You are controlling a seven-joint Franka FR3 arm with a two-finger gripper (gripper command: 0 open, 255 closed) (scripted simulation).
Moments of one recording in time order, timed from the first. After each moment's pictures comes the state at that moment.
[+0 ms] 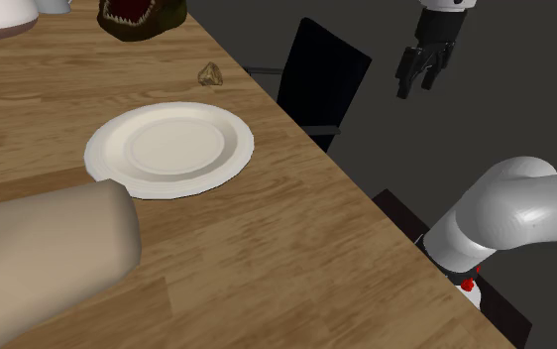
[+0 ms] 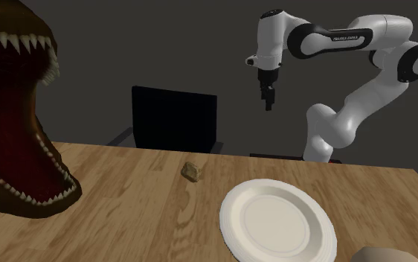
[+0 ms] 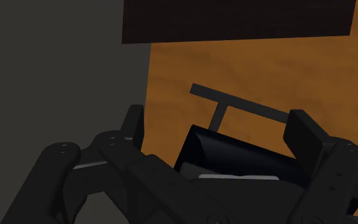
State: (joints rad) arm -0.02 -0.82 -0.07 -2.41 -0.11 1.48 0.01
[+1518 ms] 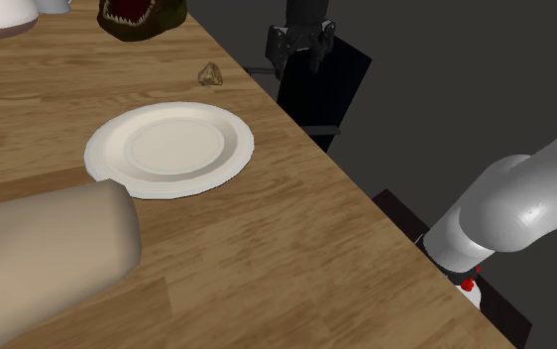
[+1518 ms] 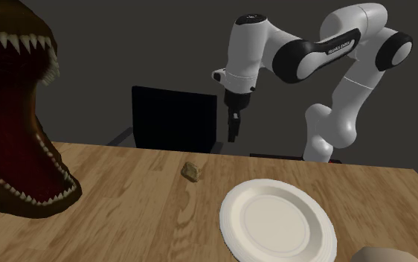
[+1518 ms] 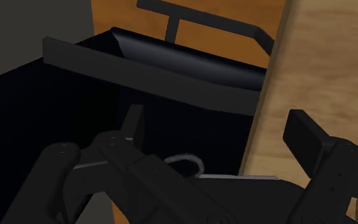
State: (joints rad) arm 0.05 -0.32 0.29 -2.04 -0.02 1.77 0.47
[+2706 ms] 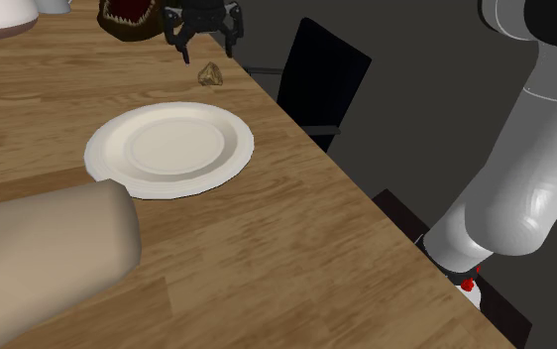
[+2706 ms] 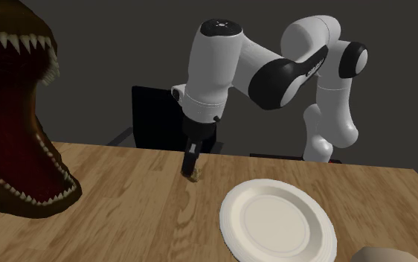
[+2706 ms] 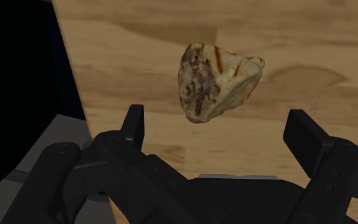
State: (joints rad) arm 0.16 0.23 0.46 -1.45 -0.32 1.74 0.84
